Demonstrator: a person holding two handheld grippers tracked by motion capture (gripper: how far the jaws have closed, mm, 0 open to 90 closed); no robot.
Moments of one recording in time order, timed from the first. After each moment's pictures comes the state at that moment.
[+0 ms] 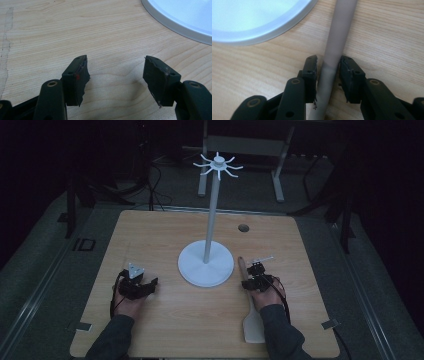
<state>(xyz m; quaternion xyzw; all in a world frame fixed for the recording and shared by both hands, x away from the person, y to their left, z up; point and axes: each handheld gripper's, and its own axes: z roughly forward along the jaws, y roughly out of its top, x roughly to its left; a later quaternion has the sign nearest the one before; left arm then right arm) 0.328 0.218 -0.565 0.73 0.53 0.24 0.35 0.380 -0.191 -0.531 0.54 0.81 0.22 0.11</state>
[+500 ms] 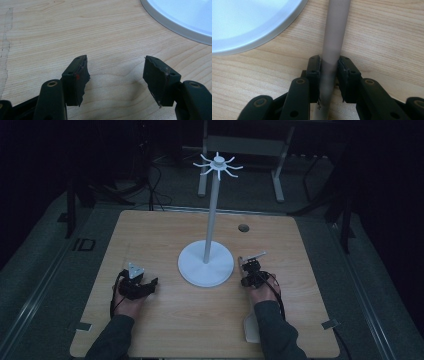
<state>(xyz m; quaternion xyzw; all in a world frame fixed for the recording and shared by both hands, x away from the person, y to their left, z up) 0.327 0.218 -0.565 0.73 0.53 0.24 0.35 0.389 -0.174 -0.528 0.57 0.80 0.16 0.13</state>
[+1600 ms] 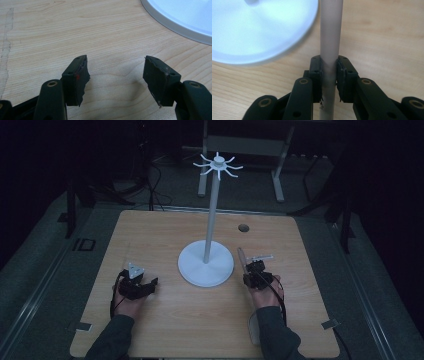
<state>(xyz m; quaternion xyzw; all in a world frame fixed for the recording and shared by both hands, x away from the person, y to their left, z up) 0.327 0.218 -0.565 0.73 0.53 0.24 0.35 0.364 -0.179 -0.503 0.55 0.77 0.25 0.19</state>
